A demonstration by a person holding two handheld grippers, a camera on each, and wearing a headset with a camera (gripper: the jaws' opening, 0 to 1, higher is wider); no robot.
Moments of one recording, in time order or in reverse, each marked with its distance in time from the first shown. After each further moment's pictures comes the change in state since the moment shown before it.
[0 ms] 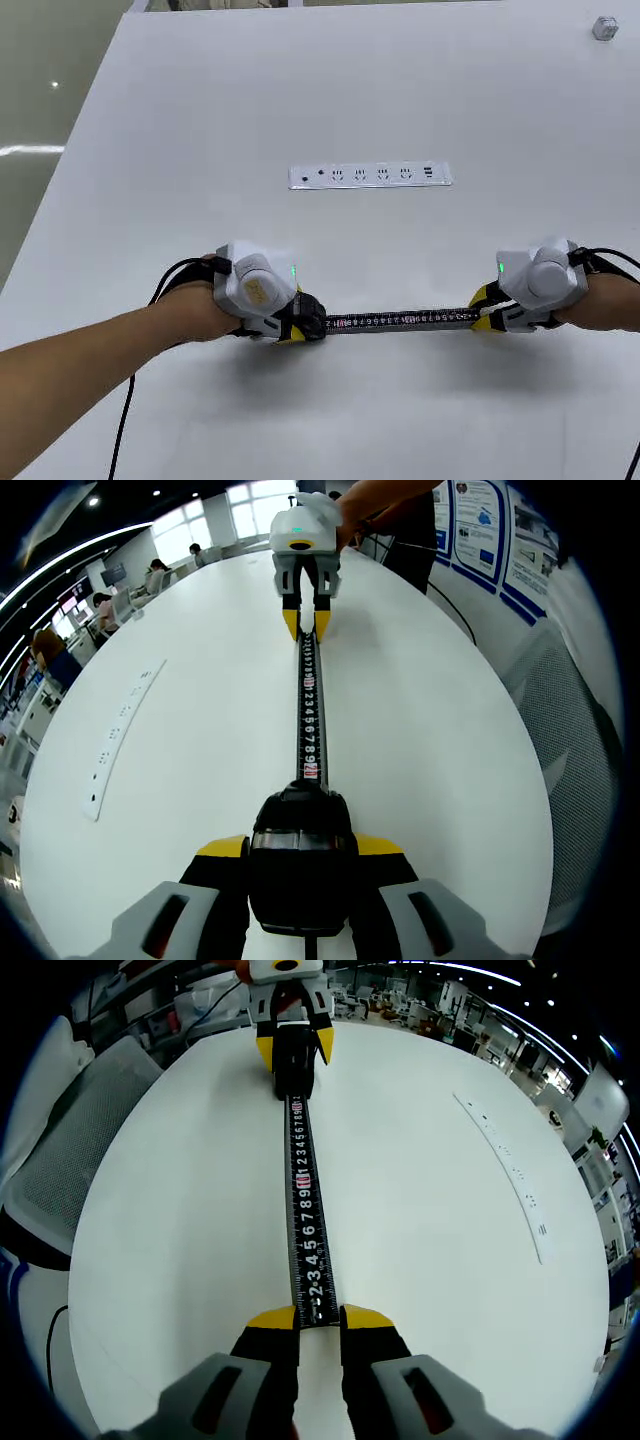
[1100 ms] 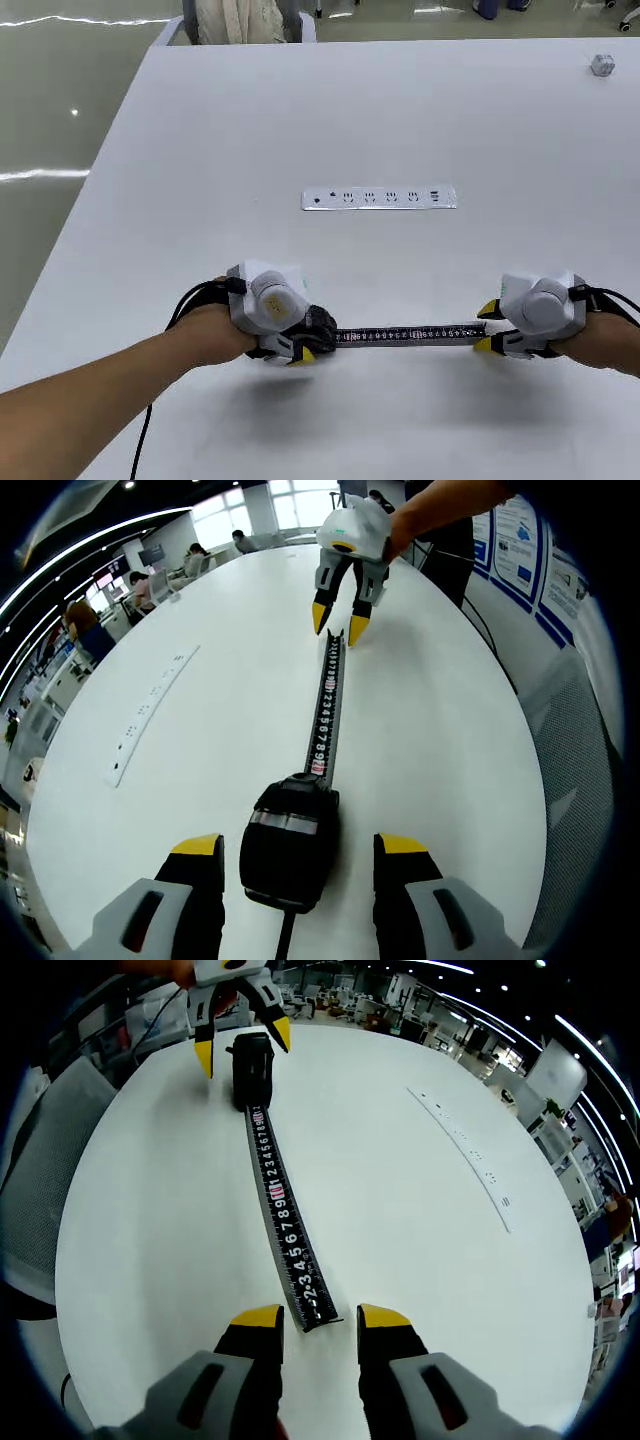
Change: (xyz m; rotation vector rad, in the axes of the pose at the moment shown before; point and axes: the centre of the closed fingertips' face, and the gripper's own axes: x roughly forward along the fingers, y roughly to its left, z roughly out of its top) left arm -0.021 -0.003 0.000 -0.141 0.030 0.128; right arm -0.010 -0.009 -0.002 0.174 -0.021 -0.202
